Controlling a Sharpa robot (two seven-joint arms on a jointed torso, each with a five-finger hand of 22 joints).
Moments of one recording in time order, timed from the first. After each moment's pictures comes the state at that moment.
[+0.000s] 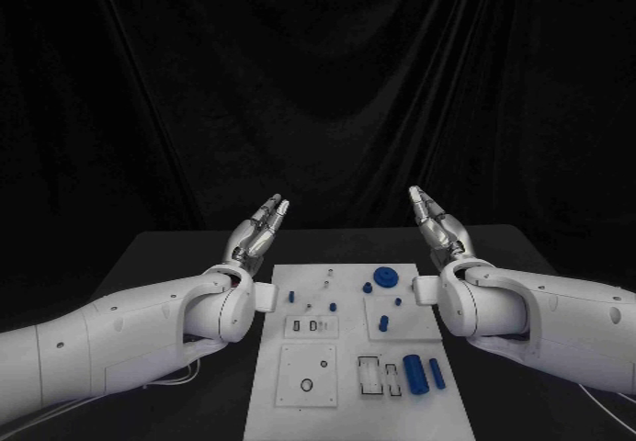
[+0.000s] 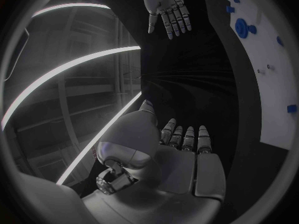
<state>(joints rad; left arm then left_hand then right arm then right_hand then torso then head) 1.15 -0.74 -0.14 1.46 0.05 -0.51 0.60 1.15 0.28 -0.27 0.28 0.21 0.19 -0.06 0.02 0.02 0.00 -0.09 0.00 0.00 0.00 -0.03 0.00 0.00 0.16 0.00 0.03 0.00 0.00 1.23 -0.78 -0.21 1.55 0.14 -0.75 0.57 0.92 0.23 -0.34 0.29 0.16 0.23 -0.15 0.02 0.03 0.00 -0.08 0.07 0.01 0.00 -0.03 0.00 0.00 0.16 0.00 0.00 0.01 0.00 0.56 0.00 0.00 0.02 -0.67</state>
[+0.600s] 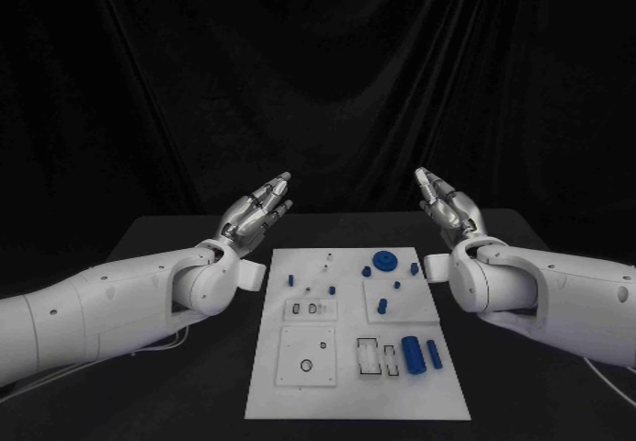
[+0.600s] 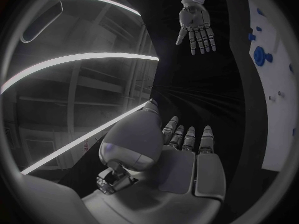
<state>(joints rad) 1.21 -0.75 -0.21 1.36 0.08 -0.12 0.67 1.30 0.28 -0.26 0.29 0.33 0.26 0.00 0.03 0.03 0.03 0.00 0.02 0.01 0.00 0.04 0.00 0.00 0.17 0.00 0.16 0.00 0.00 1.24 -0.80 -0.21 1.49 0.07 -0.67 0.58 1.06 0.18 -0.32 0.28 0.22 0.31 -0.05 0.04 0.04 0.06 0.14 0.21 0.03 0.07 0.17 0.05 0.03 0.14 0.08 0.23 0.06 0.04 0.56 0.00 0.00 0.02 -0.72</state>
